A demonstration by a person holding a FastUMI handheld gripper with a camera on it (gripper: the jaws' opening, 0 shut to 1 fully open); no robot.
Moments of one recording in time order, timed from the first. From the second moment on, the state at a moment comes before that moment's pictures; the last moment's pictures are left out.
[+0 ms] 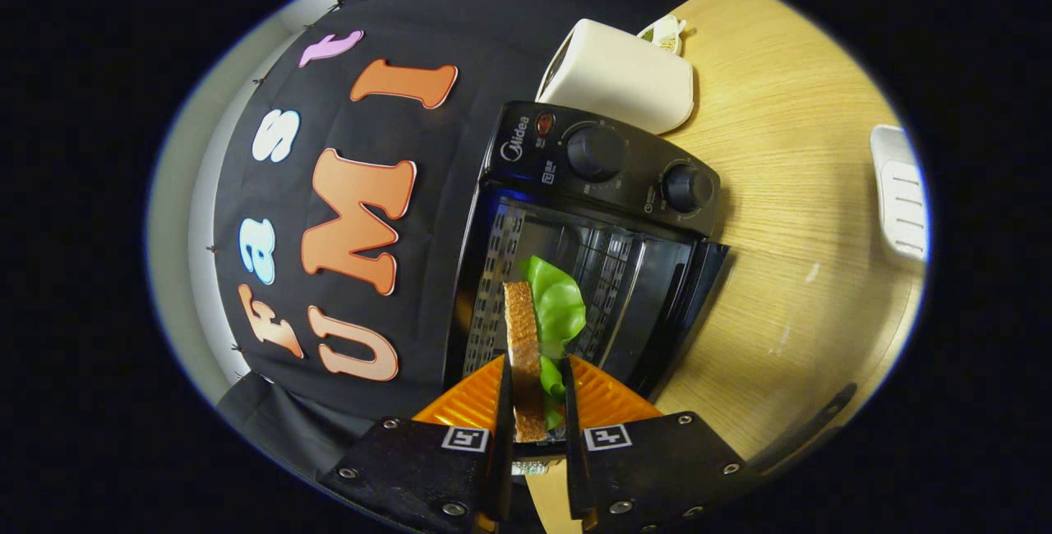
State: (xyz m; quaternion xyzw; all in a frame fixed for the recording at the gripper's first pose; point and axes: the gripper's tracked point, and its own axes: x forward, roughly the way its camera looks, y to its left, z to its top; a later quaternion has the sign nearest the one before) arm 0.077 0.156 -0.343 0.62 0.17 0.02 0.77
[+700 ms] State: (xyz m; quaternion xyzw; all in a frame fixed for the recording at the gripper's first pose) arm 0.111 0.179 -0.366 0.64 0.19 -0.07 0.74
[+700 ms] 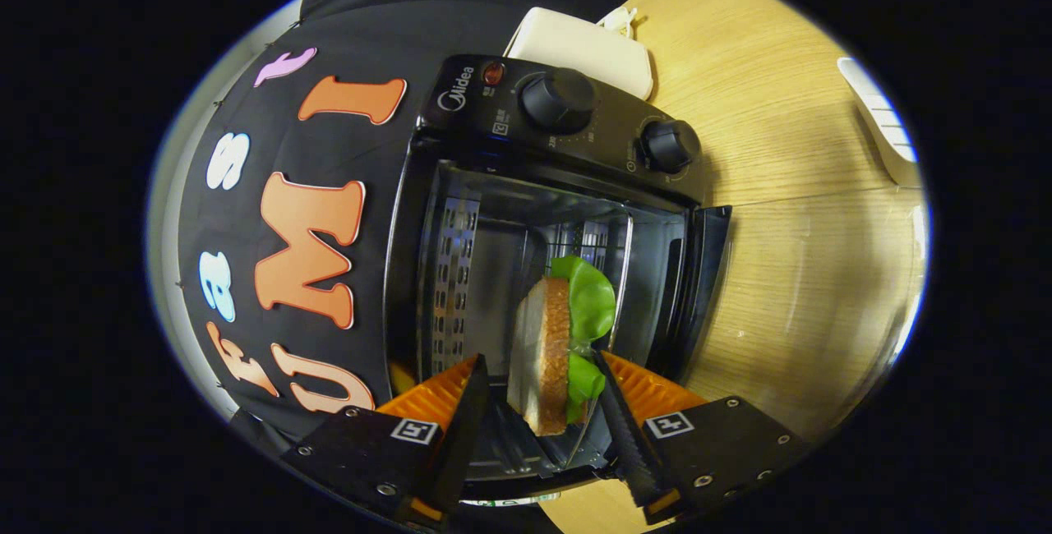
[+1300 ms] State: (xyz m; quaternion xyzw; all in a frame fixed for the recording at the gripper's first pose) arm 0.056 0.187 -0.364 0.59 0.22 -0.06 0.77
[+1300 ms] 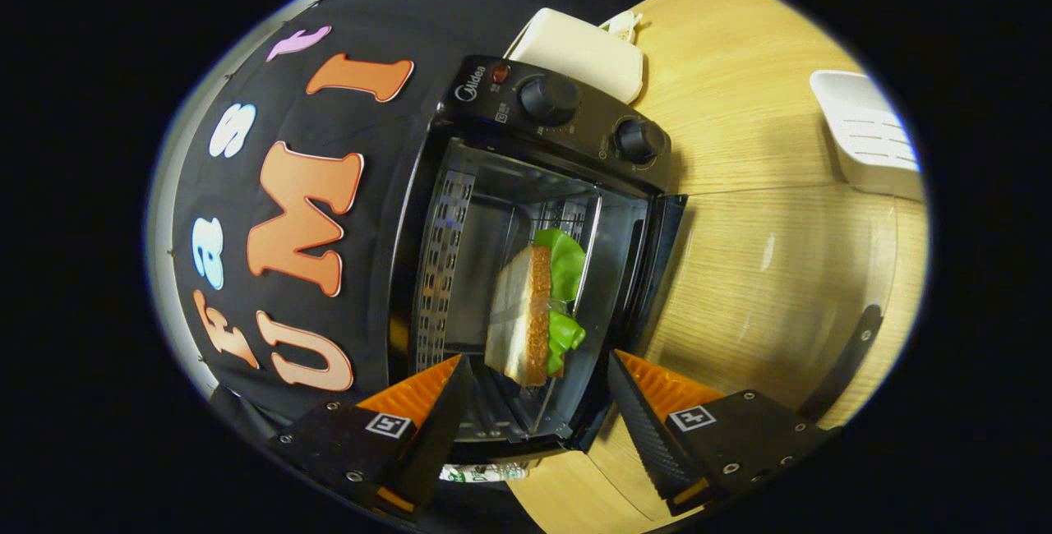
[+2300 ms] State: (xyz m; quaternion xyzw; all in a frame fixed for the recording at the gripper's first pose) arm -0.108 0.130 -0.455 0.08 0.38 0.03 0.92
